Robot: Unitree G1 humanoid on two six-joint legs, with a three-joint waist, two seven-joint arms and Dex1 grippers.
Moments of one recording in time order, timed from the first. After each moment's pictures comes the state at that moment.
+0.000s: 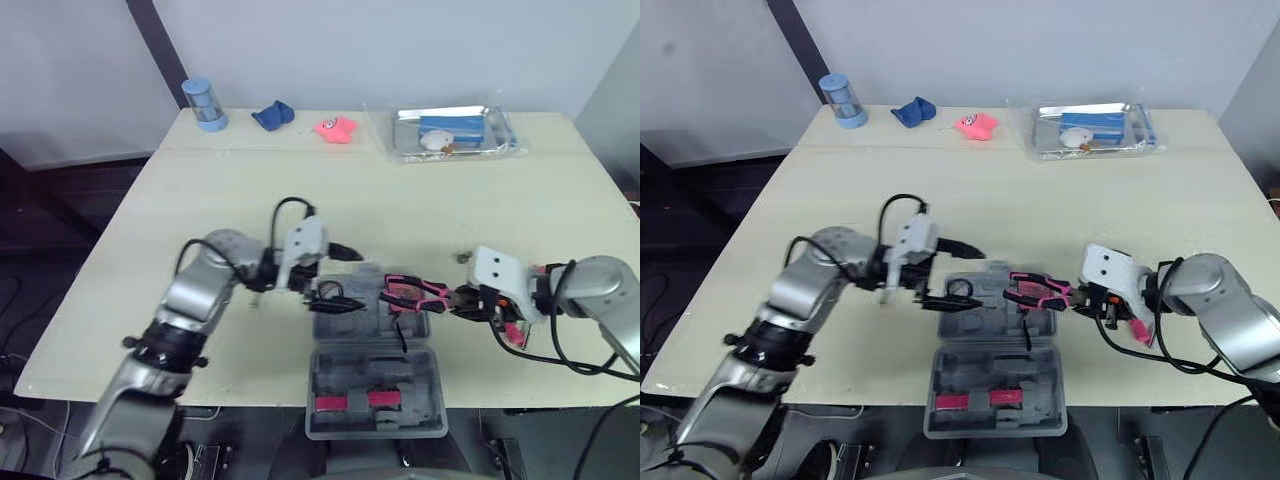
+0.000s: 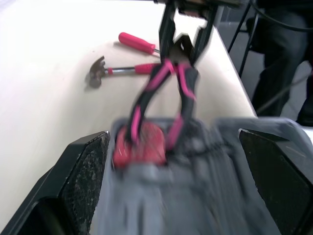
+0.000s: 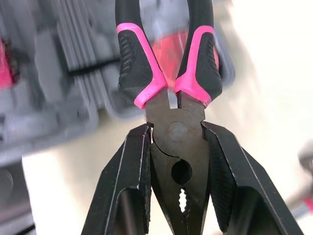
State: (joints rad) left arm -0.48 0.69 -0.14 -0.07 -0.40 0.34 -1.36; right arm -0.34 -1.00 0.20 -0.48 0.23 0.79 1.04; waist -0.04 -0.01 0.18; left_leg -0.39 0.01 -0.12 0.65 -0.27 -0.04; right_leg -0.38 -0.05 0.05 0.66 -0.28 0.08
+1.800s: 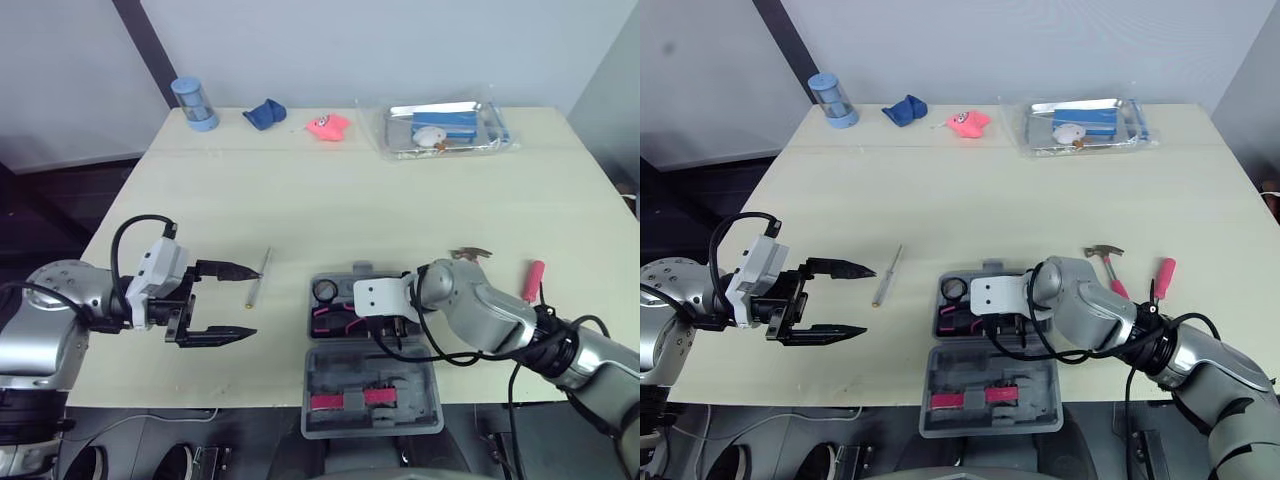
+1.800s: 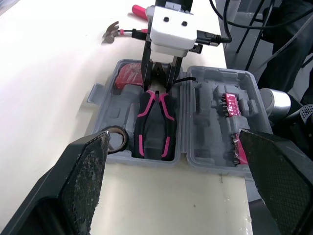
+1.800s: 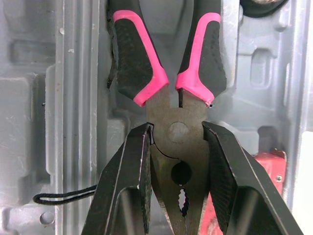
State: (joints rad) left arm -0.12 0.98 0.23 -0.10 -0.56 0.21 -1.53; right arm -0.79 -0.58 0.91 -0.27 -0.17 0.89 0.97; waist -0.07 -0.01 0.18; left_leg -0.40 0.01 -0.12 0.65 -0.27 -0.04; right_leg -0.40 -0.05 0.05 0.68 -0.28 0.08
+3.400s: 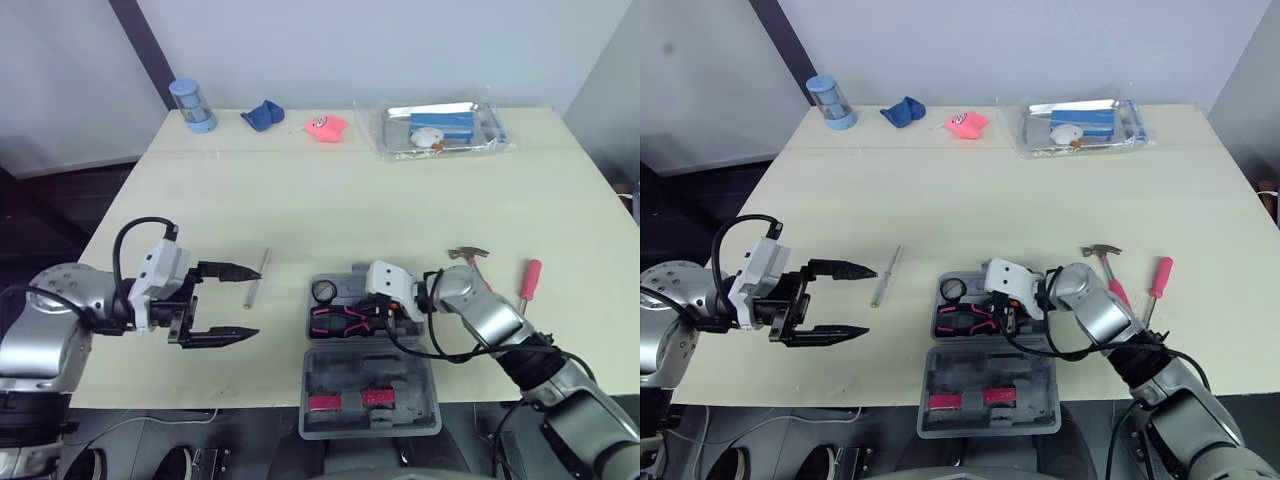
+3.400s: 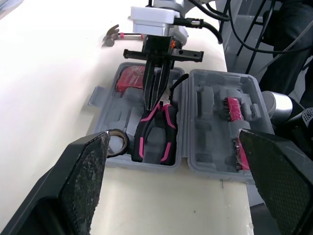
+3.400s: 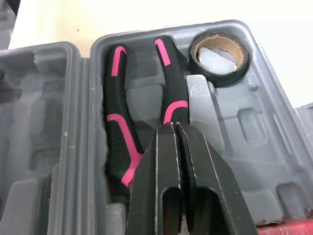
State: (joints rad) left arm -0.11 0.96 0.23 -0.10 -0.56 0.21 -1.52; right arm -0.56 -0.40 0.53 0.08 0.03 0.45 1.00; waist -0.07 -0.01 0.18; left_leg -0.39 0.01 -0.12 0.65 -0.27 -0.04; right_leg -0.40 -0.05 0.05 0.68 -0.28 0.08
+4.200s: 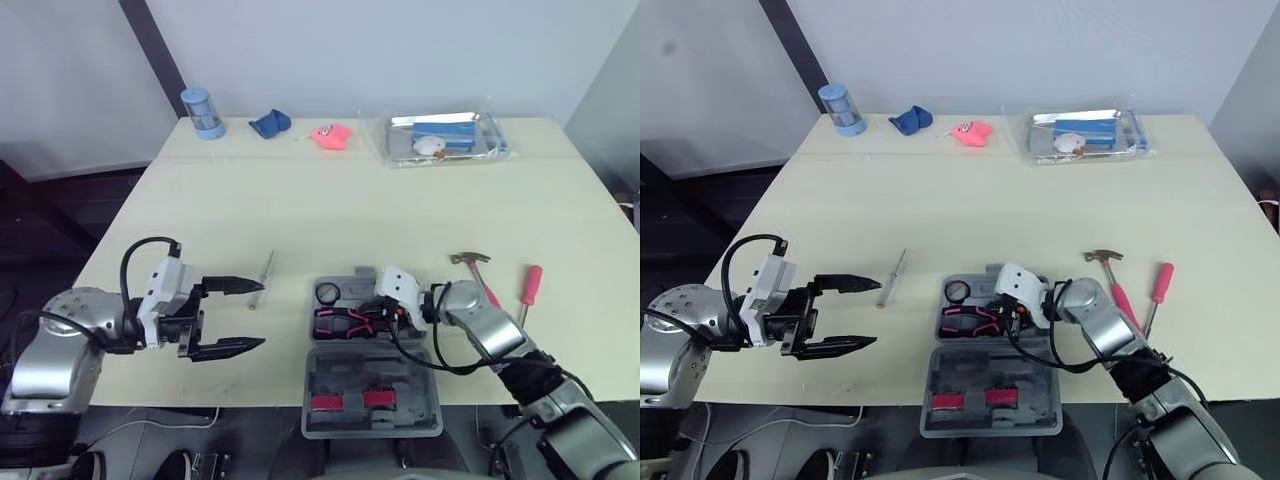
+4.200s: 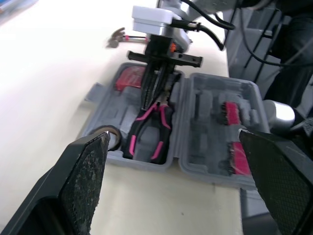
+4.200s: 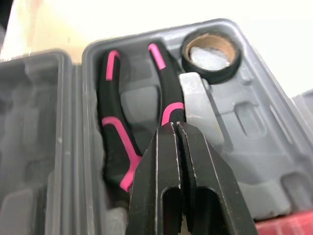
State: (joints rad) left arm 0.01 0.89 0.23 -0.11 -0.56 0.16 -1.46; right arm -0.40 -0.39 0.40 0.08 0.09 0.33 0.96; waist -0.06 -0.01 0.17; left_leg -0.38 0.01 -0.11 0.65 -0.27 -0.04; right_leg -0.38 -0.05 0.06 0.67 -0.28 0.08
